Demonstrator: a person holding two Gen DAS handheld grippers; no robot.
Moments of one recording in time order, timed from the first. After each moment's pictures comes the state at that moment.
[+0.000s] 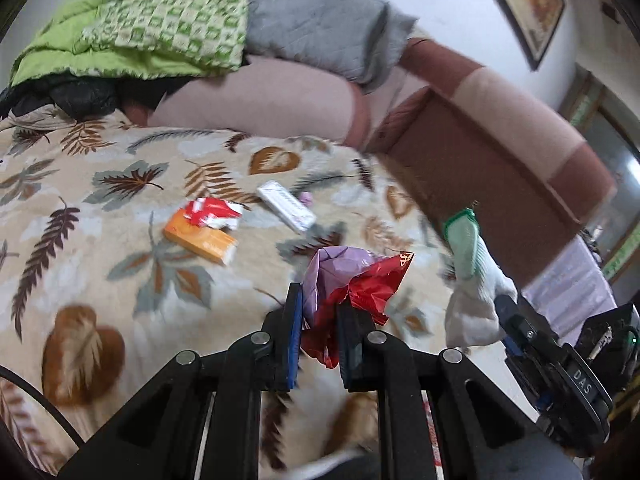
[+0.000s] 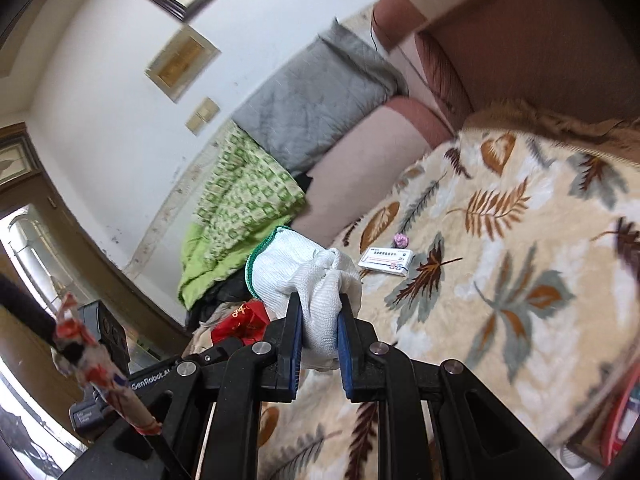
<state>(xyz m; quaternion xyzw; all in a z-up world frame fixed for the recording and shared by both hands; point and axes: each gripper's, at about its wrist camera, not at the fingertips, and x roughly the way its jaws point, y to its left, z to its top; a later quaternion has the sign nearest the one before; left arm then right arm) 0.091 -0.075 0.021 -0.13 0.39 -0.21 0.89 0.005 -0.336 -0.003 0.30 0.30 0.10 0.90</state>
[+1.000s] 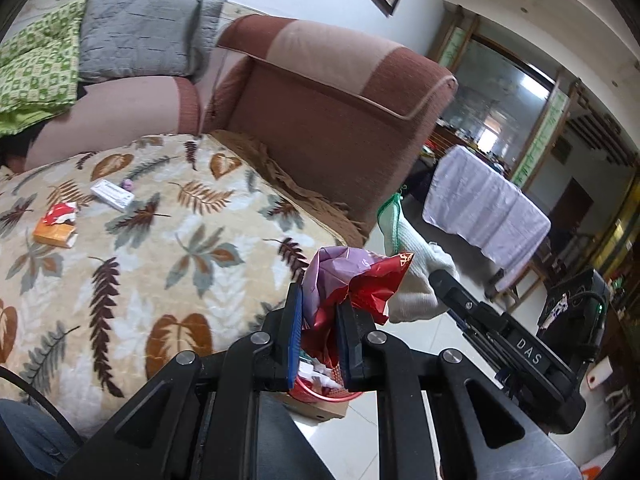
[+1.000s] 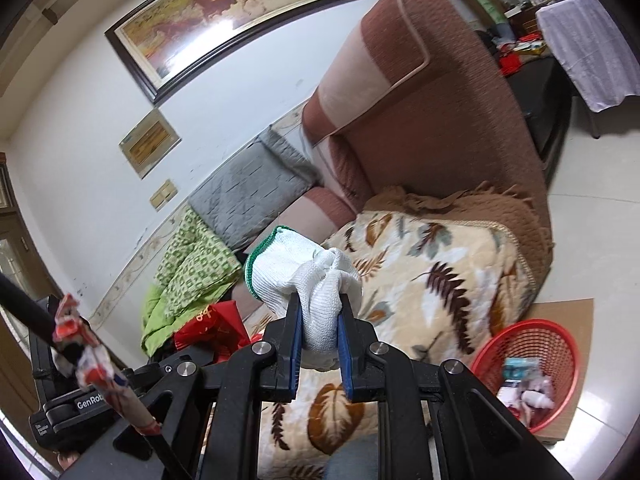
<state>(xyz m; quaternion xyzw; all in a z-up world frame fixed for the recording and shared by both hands) -0.099 -0.229 0.069 -0.04 0.35 -0.41 0.84 -0.213 -0.442 0.083 0.28 0.21 -0.06 0.93</state>
